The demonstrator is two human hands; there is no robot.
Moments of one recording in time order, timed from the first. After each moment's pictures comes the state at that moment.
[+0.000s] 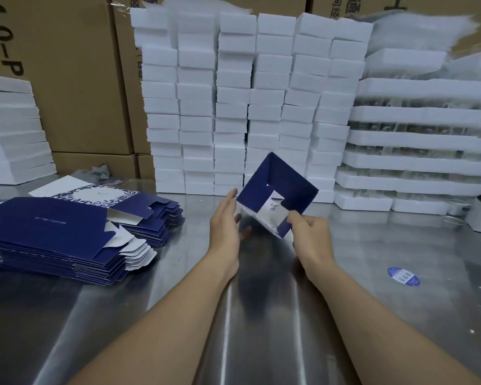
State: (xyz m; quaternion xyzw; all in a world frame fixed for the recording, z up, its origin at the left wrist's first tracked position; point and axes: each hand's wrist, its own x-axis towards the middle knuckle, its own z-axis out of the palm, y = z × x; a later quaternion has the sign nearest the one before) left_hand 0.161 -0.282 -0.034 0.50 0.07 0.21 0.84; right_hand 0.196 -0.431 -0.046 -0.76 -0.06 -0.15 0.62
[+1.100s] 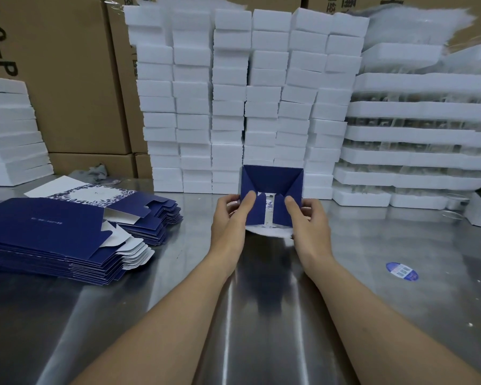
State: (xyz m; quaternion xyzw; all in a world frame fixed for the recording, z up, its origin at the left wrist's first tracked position) left_hand 0.160 -0.284 -0.040 0.61 0.04 0.22 0.76; right_hand 0.203 -0.429 -0.048 -0.69 -0.06 -0.18 0.70
